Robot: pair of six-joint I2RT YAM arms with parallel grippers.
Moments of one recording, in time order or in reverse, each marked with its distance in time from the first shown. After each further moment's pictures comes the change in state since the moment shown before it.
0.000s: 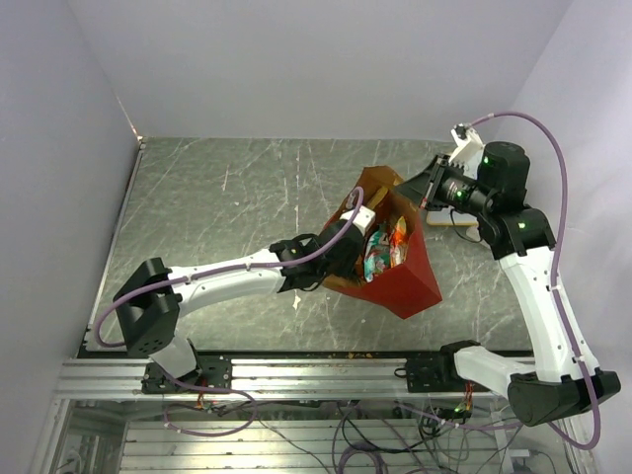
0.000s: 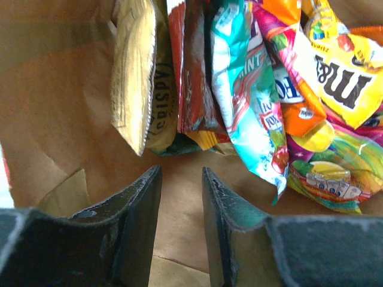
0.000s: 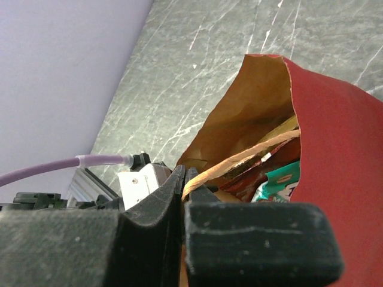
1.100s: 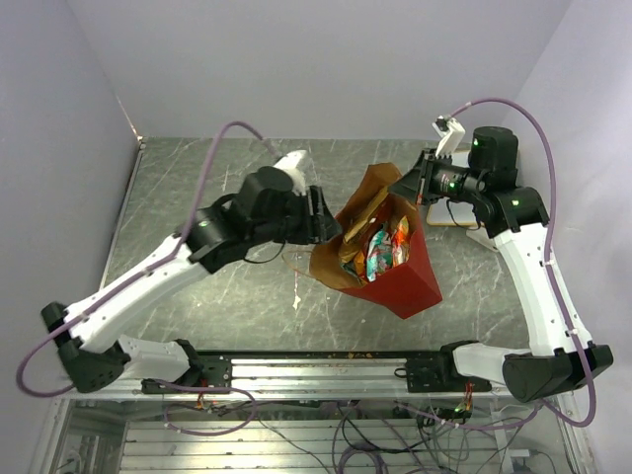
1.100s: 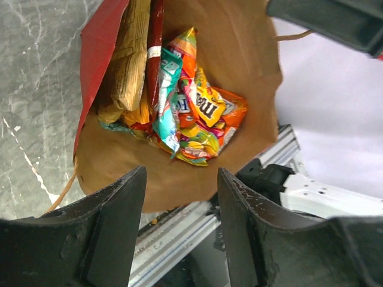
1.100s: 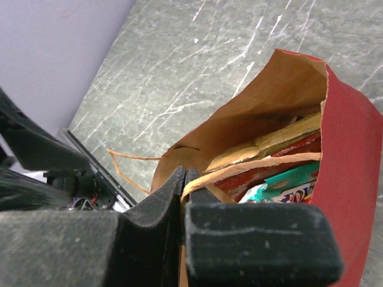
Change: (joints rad) left arm 0.181 -0.360 0.246 -0.389 0.292 -0.395; right arm 0.000 0.129 0.127 -0.114 -0.116 -0.195
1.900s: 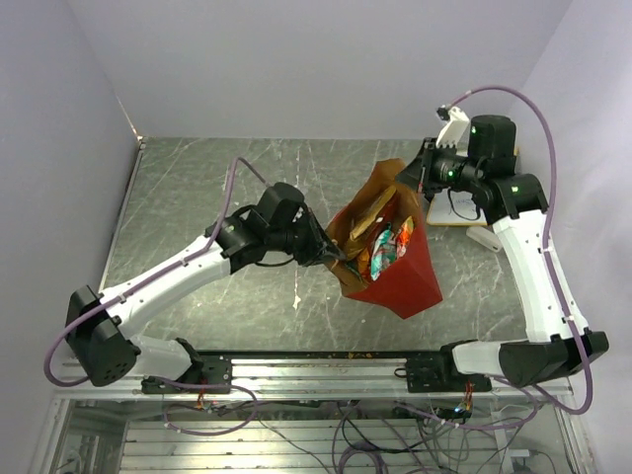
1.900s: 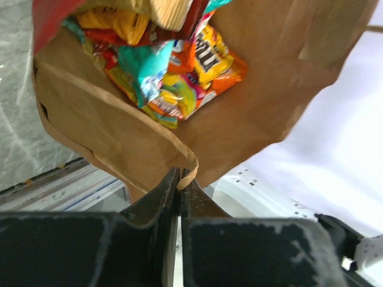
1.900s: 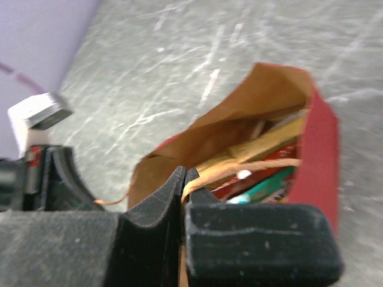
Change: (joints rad) left arm 0.100 0.111 -0.233 0.182 0.320 -0.538; right arm -0.001 0.092 0.156 -0.104 0.219 -0.039
